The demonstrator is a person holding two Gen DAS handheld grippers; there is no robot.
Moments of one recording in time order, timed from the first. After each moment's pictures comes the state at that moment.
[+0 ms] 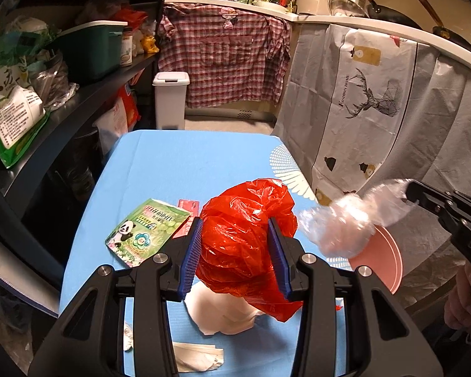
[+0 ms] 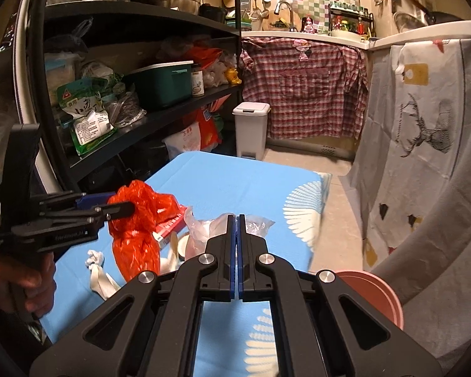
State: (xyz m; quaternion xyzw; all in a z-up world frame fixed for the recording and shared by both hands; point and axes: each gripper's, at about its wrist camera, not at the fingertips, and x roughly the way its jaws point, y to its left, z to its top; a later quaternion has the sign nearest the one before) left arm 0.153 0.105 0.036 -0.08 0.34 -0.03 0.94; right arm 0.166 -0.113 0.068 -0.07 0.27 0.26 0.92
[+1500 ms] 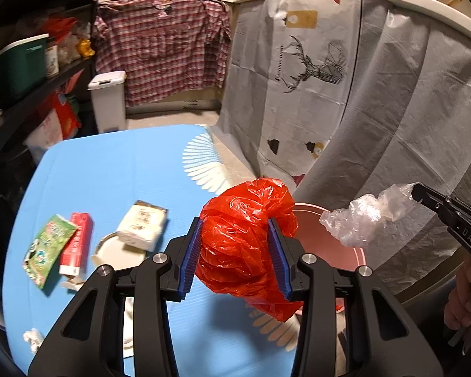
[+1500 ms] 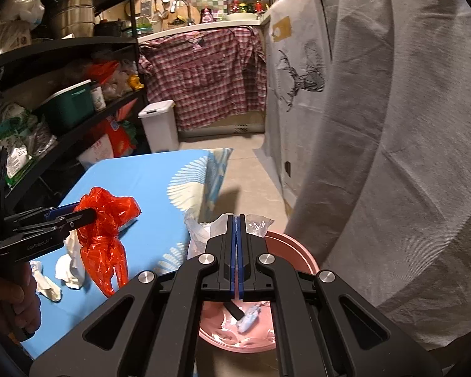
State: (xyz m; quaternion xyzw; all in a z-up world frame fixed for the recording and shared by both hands) left arm 0.195 -0.032 0.021 -0.05 0.35 -0.12 0.93; right arm 0.168 -0.273 0.050 0.01 0.30 0.08 0.95
